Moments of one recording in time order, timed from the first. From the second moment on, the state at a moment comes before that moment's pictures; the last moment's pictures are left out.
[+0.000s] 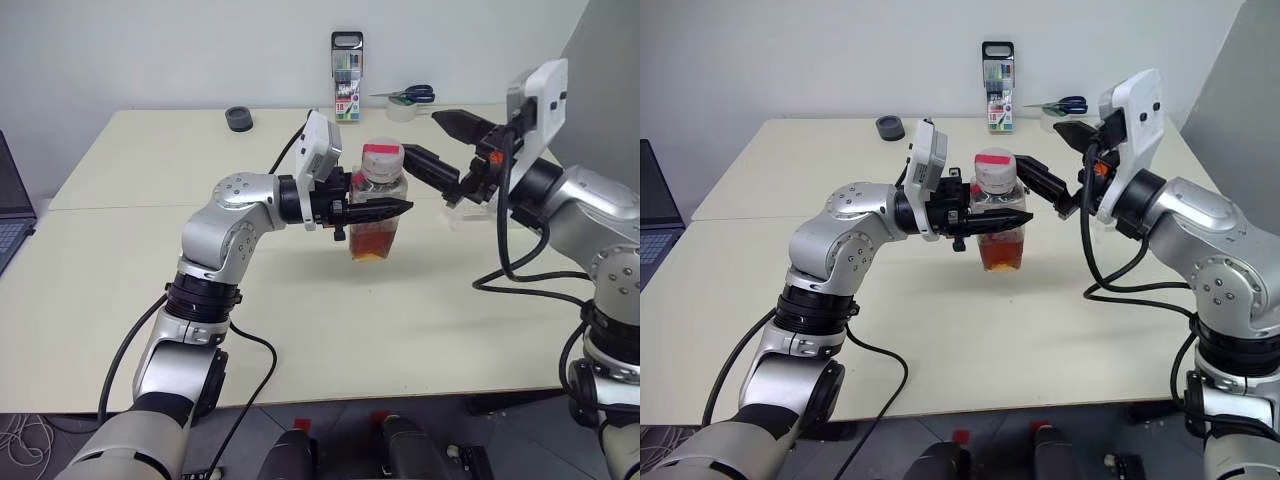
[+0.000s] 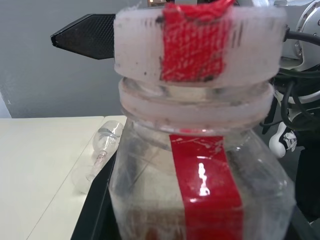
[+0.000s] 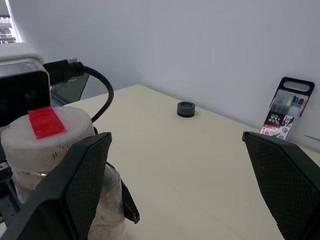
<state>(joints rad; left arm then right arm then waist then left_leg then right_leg) -0.89 0.36 -0.11 0.07 -0.50 0.49 -1.10 -0.77 -0.60 -0.13 -0.46 0.83 0.92 0.33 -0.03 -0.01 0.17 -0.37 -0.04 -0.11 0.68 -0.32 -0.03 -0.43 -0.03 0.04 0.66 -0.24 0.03</state>
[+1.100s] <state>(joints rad) -0.88 0.37 -0.12 0.05 -0.50 0.50 -1.09 -0.76 -0.69 -0.18 -0.56 1.28 1.03 0.24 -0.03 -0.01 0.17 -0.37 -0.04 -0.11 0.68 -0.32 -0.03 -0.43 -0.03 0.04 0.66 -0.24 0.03</state>
